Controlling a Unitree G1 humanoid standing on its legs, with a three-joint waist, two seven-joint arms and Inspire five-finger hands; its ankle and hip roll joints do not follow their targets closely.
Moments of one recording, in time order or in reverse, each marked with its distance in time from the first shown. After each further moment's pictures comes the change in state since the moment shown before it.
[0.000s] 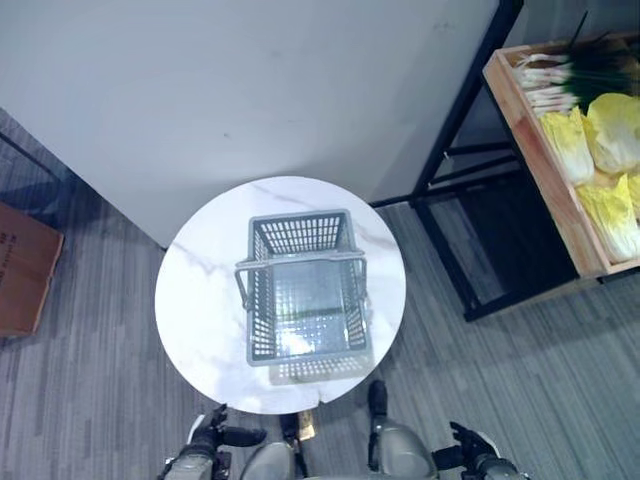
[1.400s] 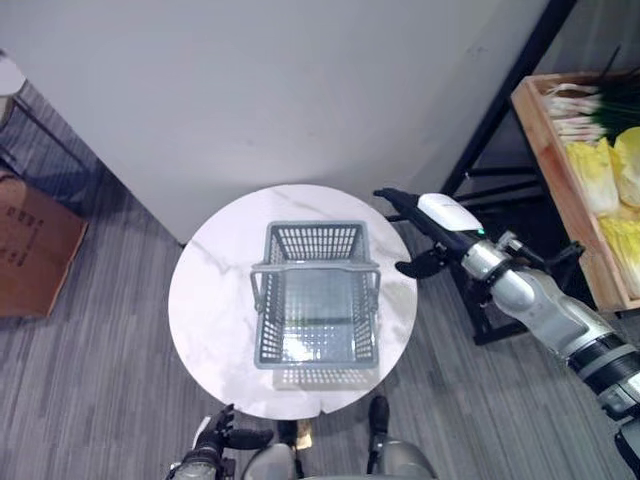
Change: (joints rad) left arm 0.056 -0.035 0.058 -0.084 0.086 -0.018 -0.021; right arm -0.503 -0.562 0.363 -0.985 -0.410 -0.127 -0.030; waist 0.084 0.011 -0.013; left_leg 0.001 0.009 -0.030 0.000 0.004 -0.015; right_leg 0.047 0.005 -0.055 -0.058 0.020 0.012
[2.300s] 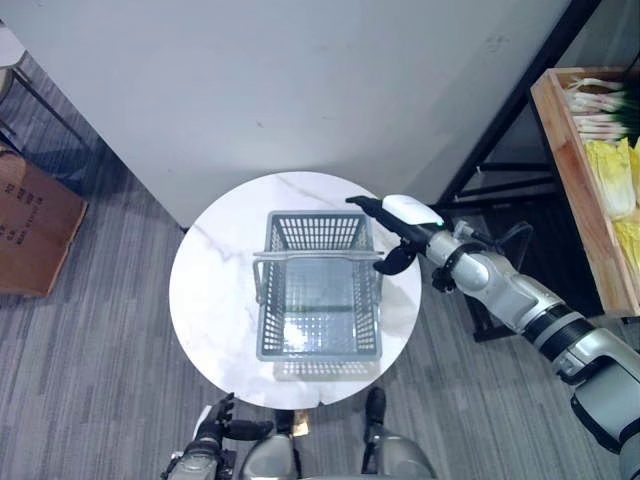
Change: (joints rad) left arm -0.021 0.013 -0.035 0.001 0.009 -0.015 0.021; right arm -0.188 0.098 0.181 0.134 -0.004 0.064 0.056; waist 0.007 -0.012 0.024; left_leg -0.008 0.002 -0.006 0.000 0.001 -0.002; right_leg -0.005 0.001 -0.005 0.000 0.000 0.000
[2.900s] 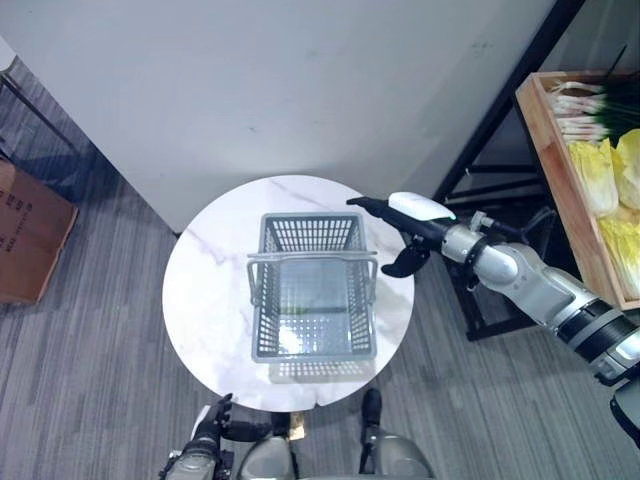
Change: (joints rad) left arm -0.002 0.008 0.018 0.003 0.039 0.013 -0.006; right arm 0.000 -0.081 -0.001 -0.145 0.122 -0.003 0.099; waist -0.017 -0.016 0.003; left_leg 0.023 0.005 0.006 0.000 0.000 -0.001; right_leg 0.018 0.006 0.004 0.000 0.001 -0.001
